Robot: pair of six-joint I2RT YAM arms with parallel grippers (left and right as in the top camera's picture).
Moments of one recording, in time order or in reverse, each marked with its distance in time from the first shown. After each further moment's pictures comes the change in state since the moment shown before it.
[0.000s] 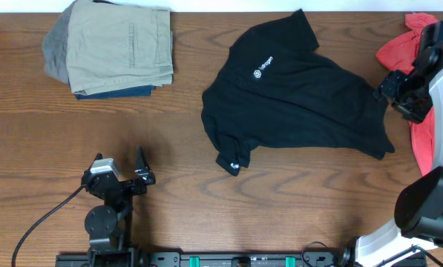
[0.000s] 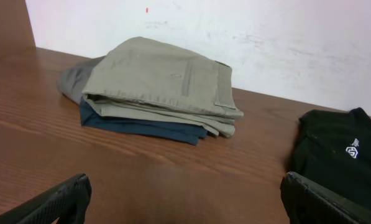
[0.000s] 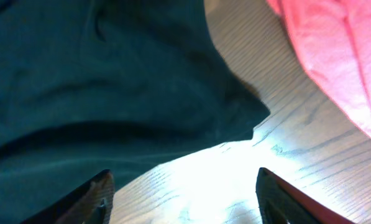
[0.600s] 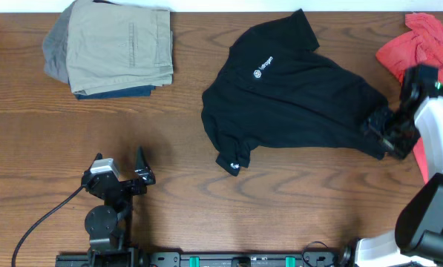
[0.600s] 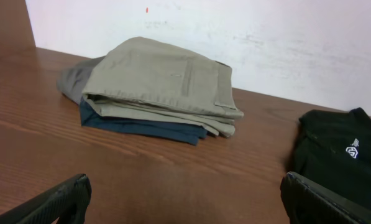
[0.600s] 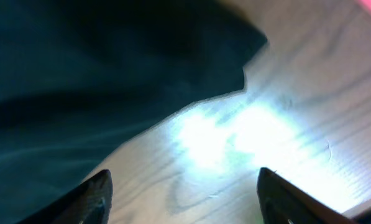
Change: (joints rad) left arm 0.000 0.000 0.000 0.000 0.000 0.000; right arm -0.037 -0.124 -0.428 0.175 -0.010 0.128
